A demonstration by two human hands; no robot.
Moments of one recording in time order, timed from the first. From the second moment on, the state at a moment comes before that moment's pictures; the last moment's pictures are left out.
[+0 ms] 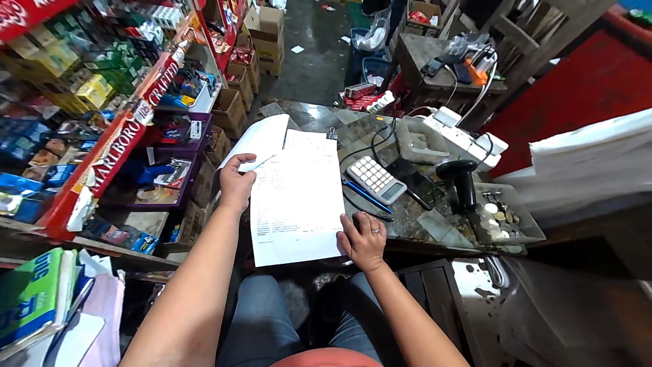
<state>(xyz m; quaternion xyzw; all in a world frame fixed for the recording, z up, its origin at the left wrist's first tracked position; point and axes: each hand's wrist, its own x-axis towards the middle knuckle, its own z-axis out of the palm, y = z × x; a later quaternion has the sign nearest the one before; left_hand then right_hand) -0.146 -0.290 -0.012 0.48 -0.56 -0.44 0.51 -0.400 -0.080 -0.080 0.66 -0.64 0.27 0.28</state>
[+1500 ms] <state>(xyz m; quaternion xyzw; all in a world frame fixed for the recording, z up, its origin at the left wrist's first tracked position) -0.146 -0.289 -0.011 0.48 -0.56 -0.45 0.51 -0.396 -0.079 -0.074 0.66 -0.67 0.25 0.25</state>
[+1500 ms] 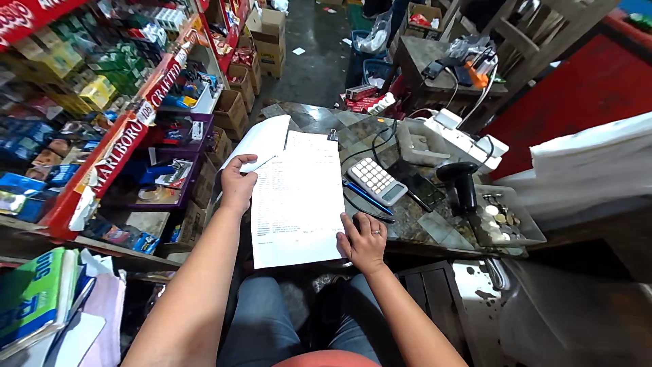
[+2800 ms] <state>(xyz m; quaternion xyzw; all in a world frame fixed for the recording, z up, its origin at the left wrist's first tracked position) -0.144 -0.291 -0.010 0.48 -0.52 -0.48 0.52 -0.397 -0.080 -0.077 0.65 -0.66 0.26 0.26</state>
